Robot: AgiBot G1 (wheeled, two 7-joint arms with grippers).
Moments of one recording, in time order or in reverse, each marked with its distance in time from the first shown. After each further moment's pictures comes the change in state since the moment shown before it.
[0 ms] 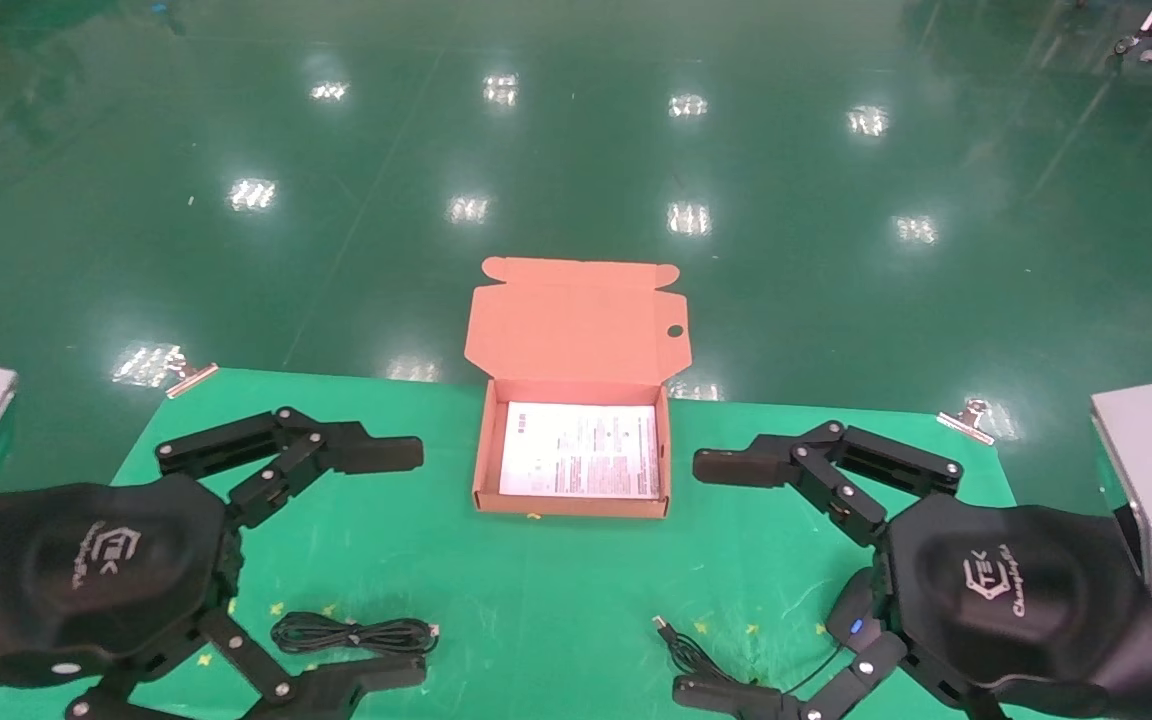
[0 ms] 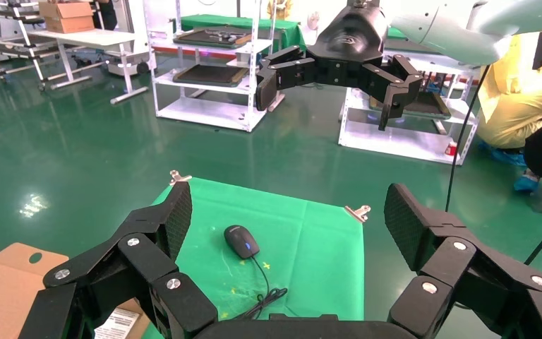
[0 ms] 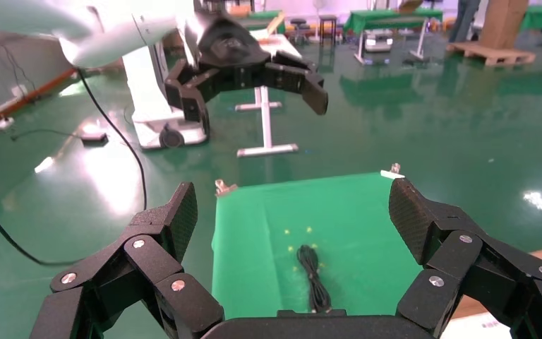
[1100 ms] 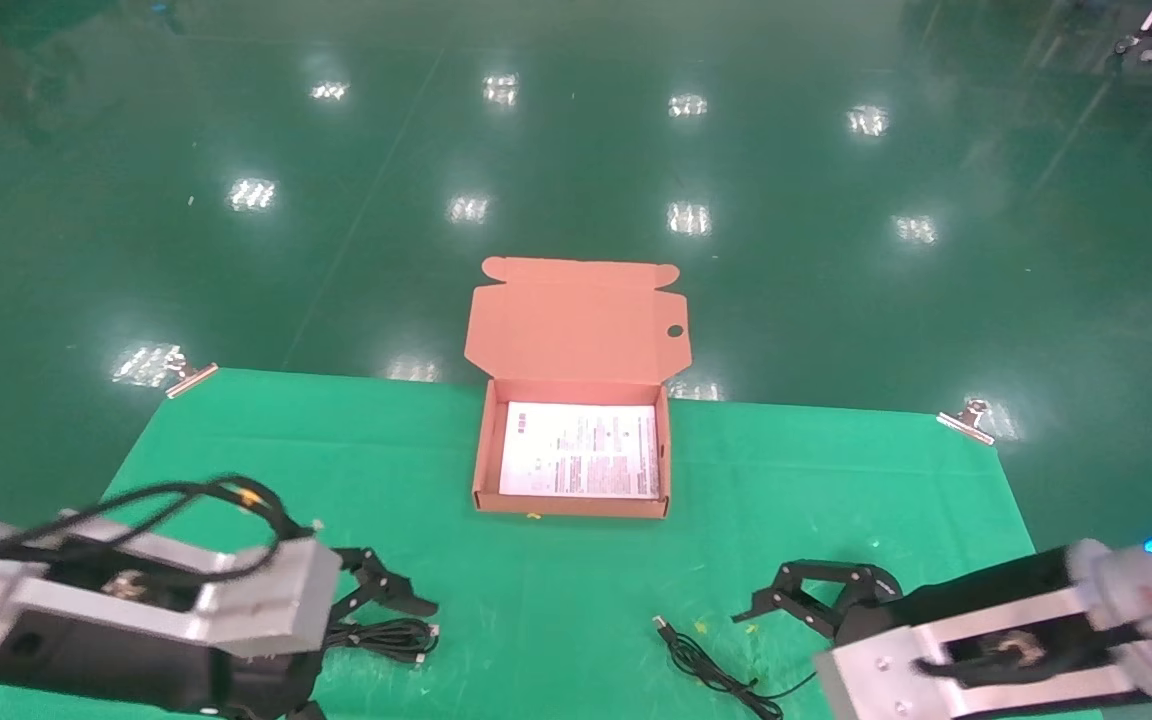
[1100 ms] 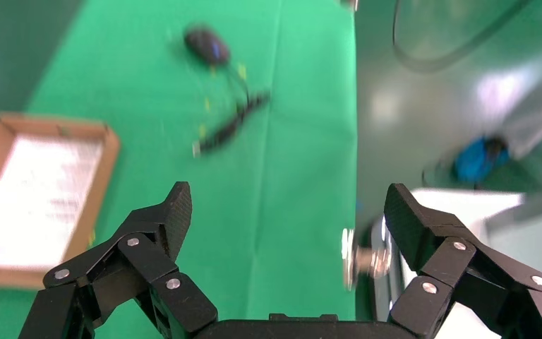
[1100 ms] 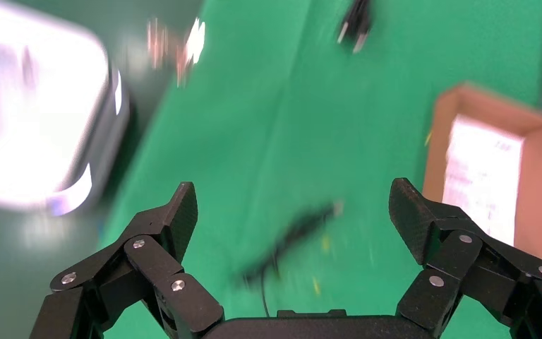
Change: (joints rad) left arm -0.325 0.089 0.323 -0.024 0.477 0.077 -0.128; right arm 0.320 -0.051 -0.321 0.069 -0.583 -0.068 -0.137
